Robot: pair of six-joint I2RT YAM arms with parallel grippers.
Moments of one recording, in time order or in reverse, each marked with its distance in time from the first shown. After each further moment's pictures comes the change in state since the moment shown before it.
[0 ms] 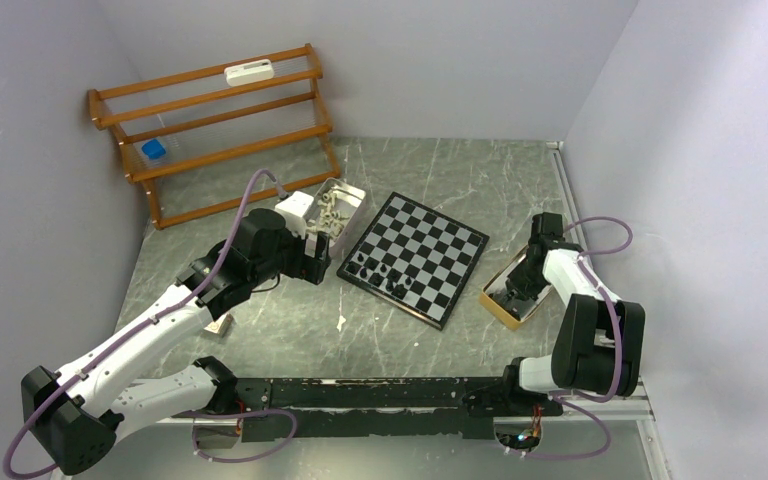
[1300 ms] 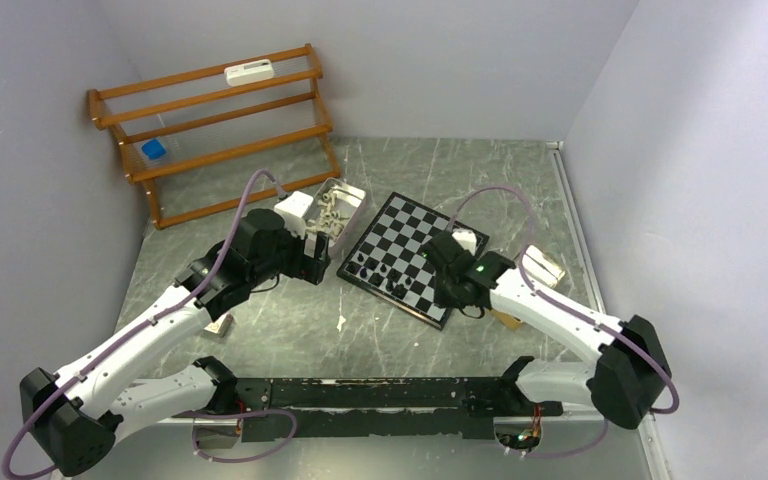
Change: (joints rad) left arm 0.000 -0.003 0.000 0.000 0.001 0.007; right arm 0.864 -0.188 0.100 -0.160 0.175 0.104
